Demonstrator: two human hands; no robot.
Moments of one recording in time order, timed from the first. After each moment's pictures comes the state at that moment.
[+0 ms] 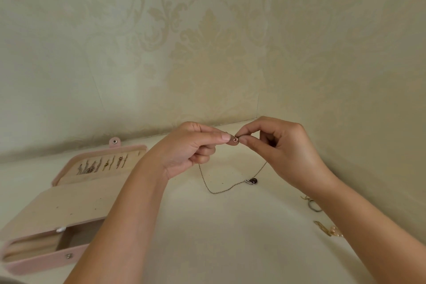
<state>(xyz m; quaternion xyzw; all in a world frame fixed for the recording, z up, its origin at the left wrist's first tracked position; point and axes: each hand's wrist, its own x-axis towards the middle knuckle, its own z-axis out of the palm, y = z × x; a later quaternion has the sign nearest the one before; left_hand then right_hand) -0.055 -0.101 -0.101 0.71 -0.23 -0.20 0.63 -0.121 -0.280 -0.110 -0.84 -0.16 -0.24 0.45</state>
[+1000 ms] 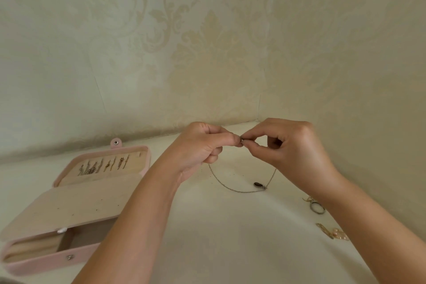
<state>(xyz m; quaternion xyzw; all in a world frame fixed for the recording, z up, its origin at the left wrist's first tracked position) -0.060 -0.115 -0.103 0.74 -0.22 -0.14 0.62 -0.122 -0.284 -0.108 -0.87 -0.21 -0.34 0.30</state>
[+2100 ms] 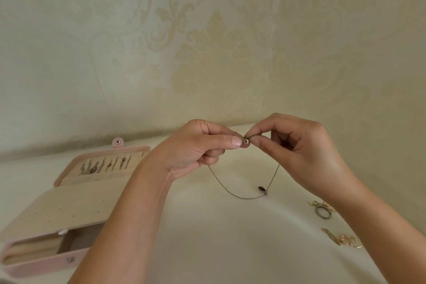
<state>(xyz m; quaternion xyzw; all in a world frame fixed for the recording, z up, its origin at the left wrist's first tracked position) -0.064 -0.098 -0.090 0.69 -0.29 -0.21 0.63 -0.130 -0.281 -0.098 -0.85 -0.20 -0.28 0.41</state>
